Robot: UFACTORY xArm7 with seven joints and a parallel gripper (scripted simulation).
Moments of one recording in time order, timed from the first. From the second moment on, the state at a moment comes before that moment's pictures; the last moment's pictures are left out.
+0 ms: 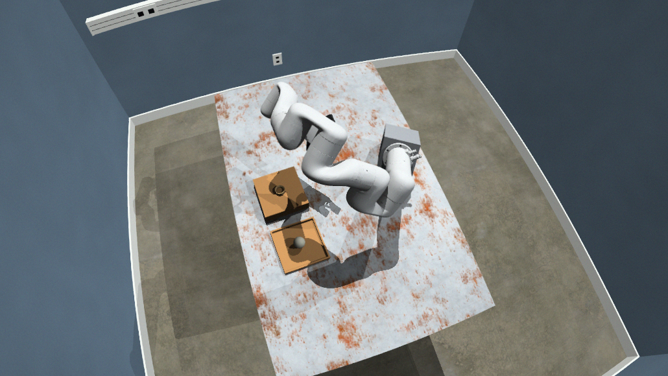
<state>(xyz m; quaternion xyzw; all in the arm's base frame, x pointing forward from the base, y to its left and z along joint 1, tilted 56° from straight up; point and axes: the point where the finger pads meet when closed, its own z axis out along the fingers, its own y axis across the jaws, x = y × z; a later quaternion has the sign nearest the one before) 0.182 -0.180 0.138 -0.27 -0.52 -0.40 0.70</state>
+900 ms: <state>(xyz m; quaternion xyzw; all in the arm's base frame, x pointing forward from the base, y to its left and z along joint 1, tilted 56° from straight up) 0.373 0.015 0.264 -0.52 -0.67 -0.45 0.29</state>
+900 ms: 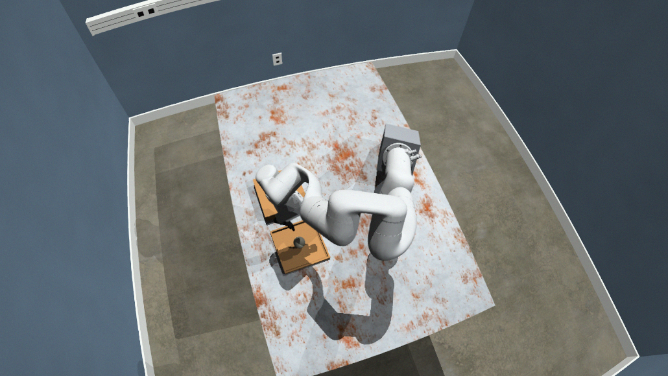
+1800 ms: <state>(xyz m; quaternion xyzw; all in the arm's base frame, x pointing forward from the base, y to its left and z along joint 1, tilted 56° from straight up) 0.406 0.048 0.285 -0.62 -0.63 -0.47 0.08</state>
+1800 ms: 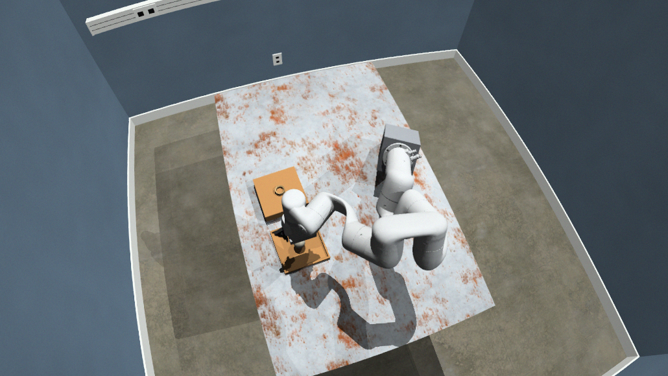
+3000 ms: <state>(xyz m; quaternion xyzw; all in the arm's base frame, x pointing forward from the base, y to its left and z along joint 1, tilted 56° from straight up) 0.443 0.104 0.240 -0.62 -0.63 -0.46 0.08</state>
